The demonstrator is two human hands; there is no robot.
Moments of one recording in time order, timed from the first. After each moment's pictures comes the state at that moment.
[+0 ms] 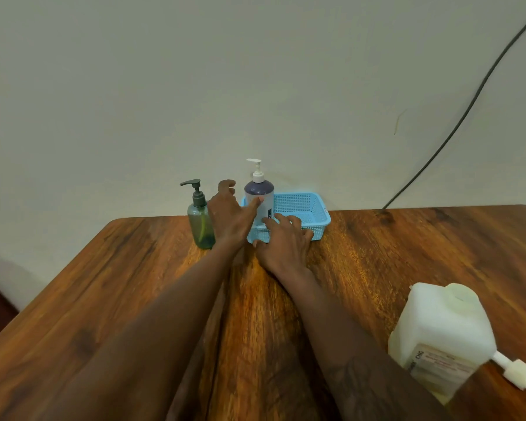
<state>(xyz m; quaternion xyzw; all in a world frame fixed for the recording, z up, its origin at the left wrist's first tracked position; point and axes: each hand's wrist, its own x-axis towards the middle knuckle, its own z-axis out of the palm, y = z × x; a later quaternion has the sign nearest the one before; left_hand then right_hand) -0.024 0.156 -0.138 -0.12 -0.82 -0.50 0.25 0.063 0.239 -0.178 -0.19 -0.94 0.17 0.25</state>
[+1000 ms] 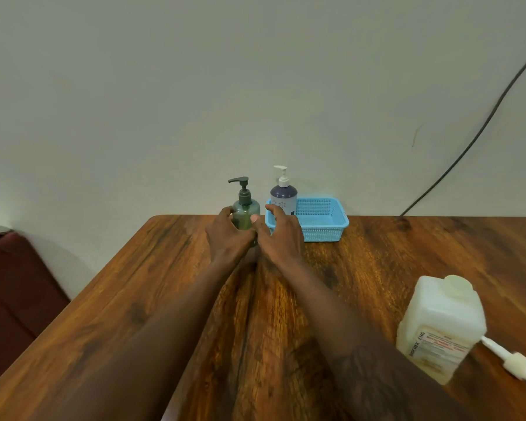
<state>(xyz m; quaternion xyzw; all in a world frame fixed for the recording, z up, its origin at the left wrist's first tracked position) 0.032 0.070 -0.135 -0.12 -0.83 -0.49 0.21 0.082 0.179 -0.137 -0.12 -0.86 0.40 0.29</state>
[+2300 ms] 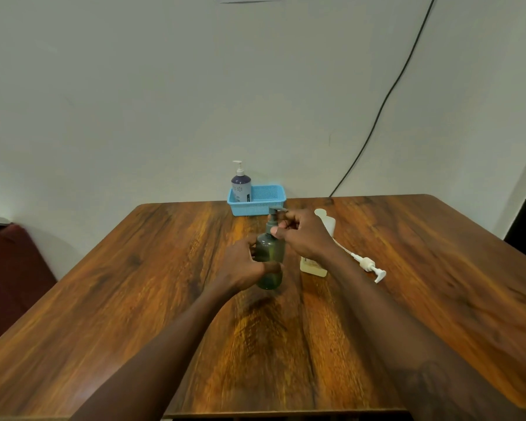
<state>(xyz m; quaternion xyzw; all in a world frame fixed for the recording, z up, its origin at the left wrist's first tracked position) 0.321 0.072 -0.114 -0.29 -0.84 -0.45 -0.03 0.380 0.235 -0.066 -0.07 -0.86 0.46 0.19</state>
